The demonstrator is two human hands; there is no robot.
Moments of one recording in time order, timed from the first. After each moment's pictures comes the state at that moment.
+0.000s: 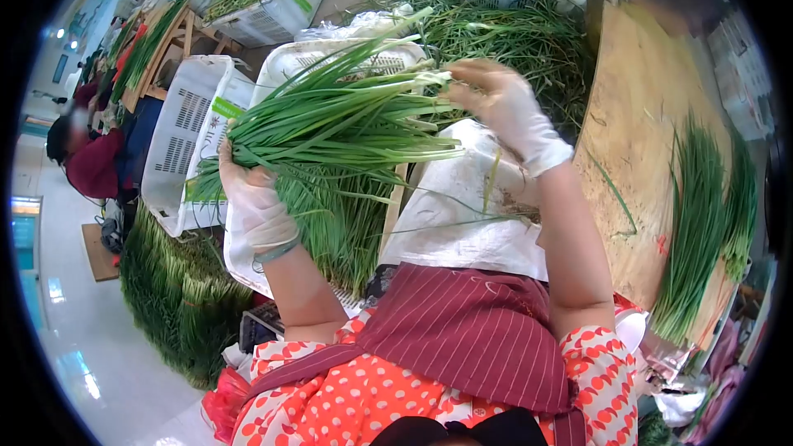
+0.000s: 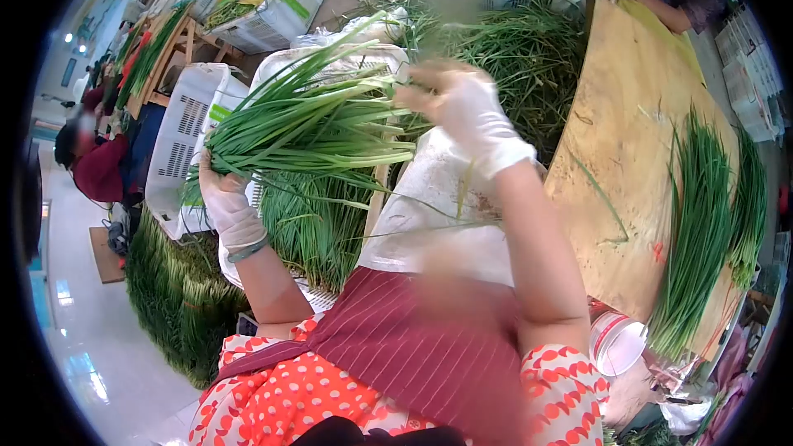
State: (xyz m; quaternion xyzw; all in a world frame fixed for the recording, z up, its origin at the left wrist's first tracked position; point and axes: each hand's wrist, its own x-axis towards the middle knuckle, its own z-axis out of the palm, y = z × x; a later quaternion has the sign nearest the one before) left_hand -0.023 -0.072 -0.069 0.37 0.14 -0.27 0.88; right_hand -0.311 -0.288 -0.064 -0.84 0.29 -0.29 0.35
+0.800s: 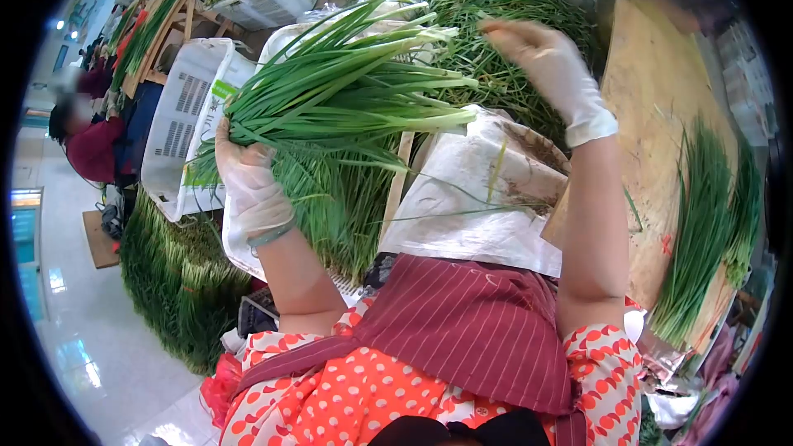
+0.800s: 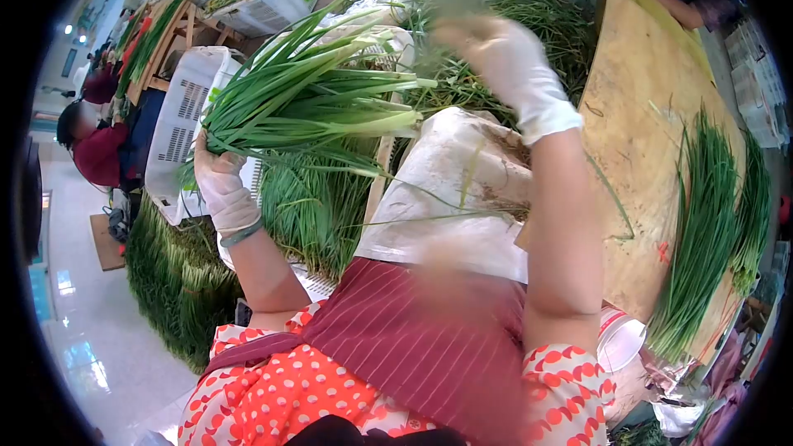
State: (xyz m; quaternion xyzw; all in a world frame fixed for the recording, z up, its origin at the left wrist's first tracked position) left_hand -0.035 -0.088 -0.051 0.42 0.18 -0.24 0.86; right_hand -0.329 -0.322 -0.033 -0.81 0.33 -0.22 0.44
